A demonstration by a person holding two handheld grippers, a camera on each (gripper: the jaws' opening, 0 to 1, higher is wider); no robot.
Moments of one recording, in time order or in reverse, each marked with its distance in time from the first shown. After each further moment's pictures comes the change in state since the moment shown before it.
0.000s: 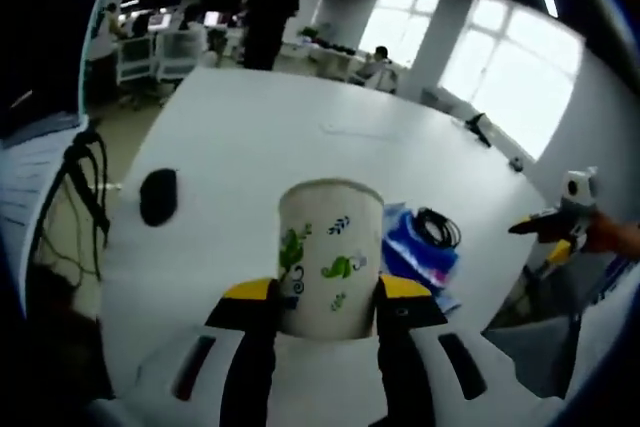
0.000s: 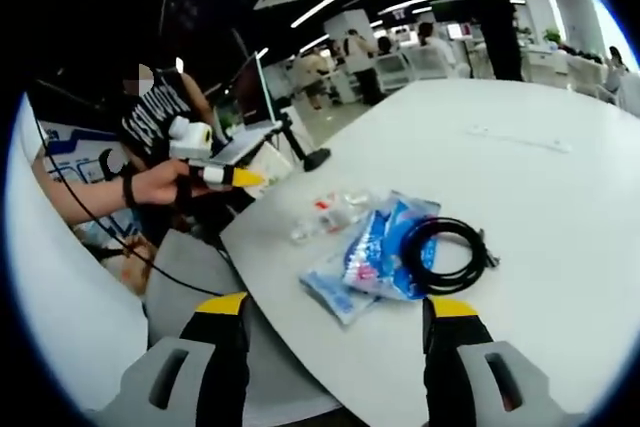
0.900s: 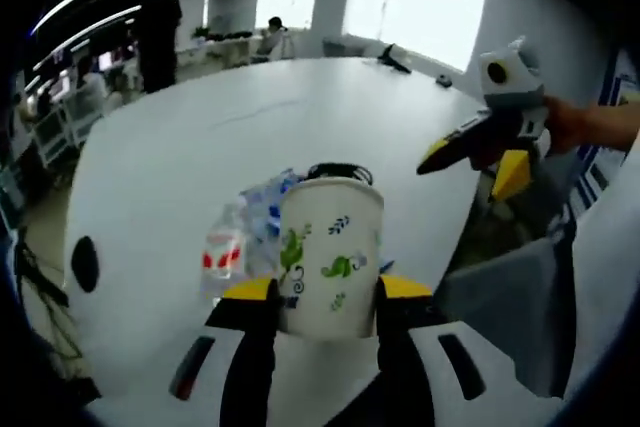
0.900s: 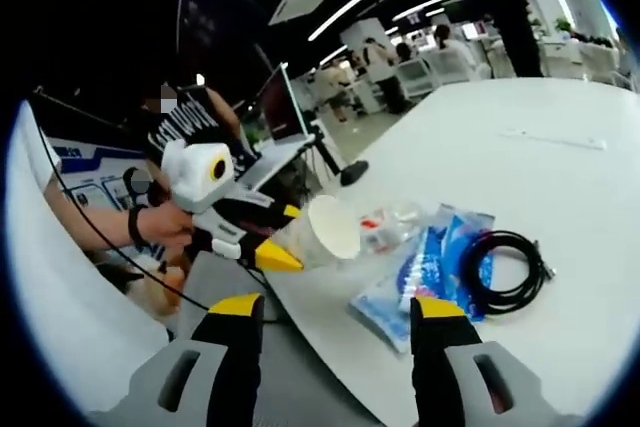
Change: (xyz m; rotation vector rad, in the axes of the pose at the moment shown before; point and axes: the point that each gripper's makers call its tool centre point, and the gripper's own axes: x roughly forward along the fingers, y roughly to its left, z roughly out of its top) left arm 0.018 -0.130 -0.042 0.432 0.129 -0.236; right arm 0.026 0.046 0.016 0.033 -0.054 0.134
